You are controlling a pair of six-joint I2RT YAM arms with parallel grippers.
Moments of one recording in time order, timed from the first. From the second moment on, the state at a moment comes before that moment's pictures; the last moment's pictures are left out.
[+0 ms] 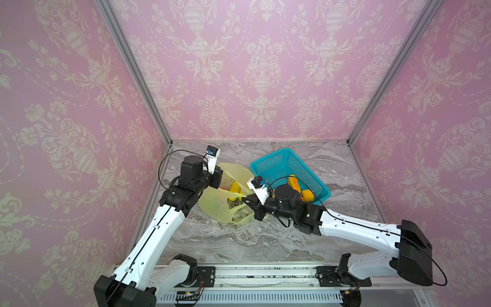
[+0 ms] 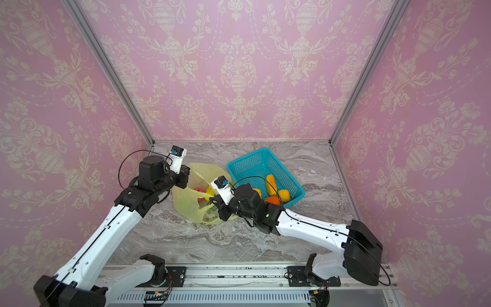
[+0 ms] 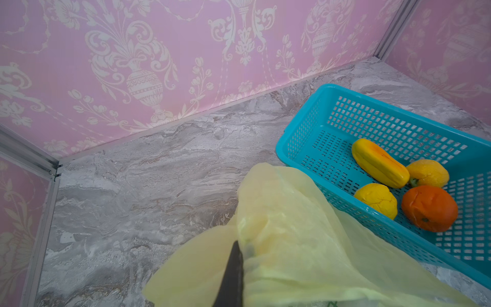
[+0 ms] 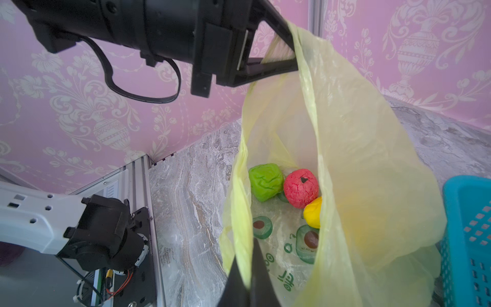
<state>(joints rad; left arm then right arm) -0.27 1.11 1.08 -0.47 0.05 0.06 1.00 1.35 0.95 0.14 -0.07 0.19</state>
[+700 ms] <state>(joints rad) -0.25 1.35 1.43 -0.76 -0.16 -0.15 1.03 1.48 1.12 0.01 -0.19 0.00</state>
